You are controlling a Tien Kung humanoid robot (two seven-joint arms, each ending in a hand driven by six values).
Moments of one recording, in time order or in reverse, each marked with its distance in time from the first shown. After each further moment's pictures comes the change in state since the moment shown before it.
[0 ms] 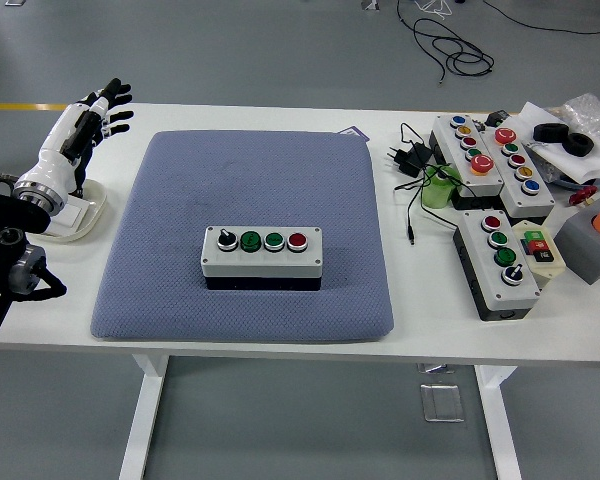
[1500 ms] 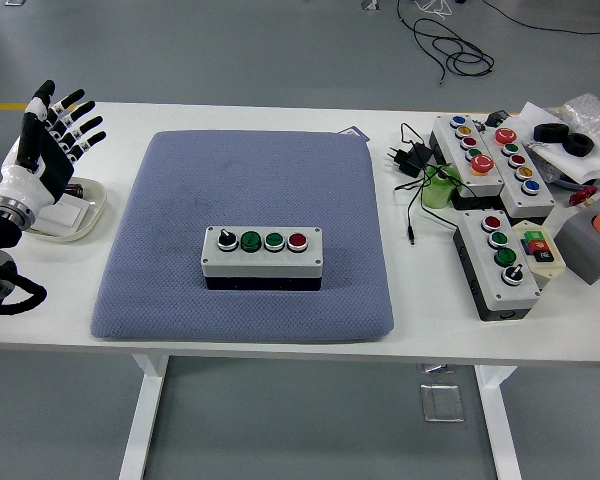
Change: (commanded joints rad) left arm 0.044 0.039 -0.029 0.023 -0.348 -0.092 -0.014; right arm -0.003 0.003 0.012 0.000 -0.012 0.000 -0.002
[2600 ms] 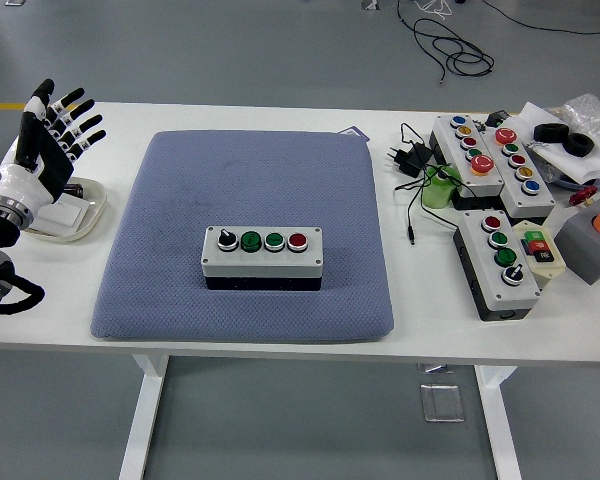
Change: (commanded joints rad) left arm -0.001 0.000 -0.012 0.001 0.000 -0.014 -0.002; right arm 0.002 -0.002 -0.009 0.000 0.010 -0.001 0.003
